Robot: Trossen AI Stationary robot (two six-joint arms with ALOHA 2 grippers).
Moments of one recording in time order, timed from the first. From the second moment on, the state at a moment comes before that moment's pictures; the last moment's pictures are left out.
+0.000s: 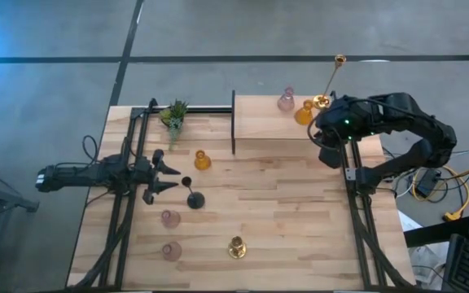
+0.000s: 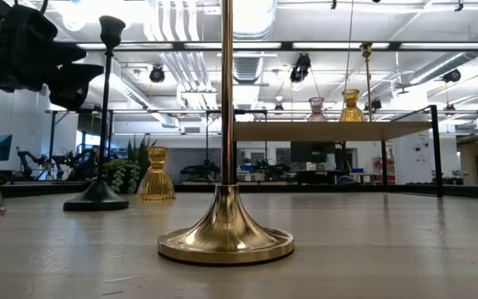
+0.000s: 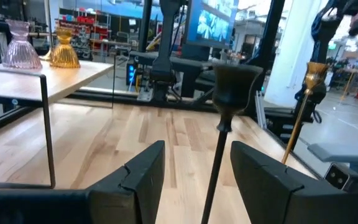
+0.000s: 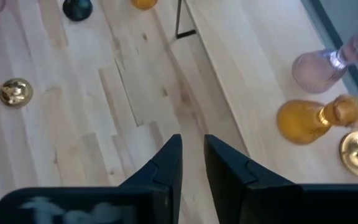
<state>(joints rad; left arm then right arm) 0.00 0.06 0.03 0.02 0.09 -0.14 -0.09 1.26 1.78 -1.54 0.16 0.22</state>
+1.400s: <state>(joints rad) -0.37 0.70 0.61 -0.80 0.07 -0.77 -0.09 1.14 1.47 -1.43 0.16 0.30</state>
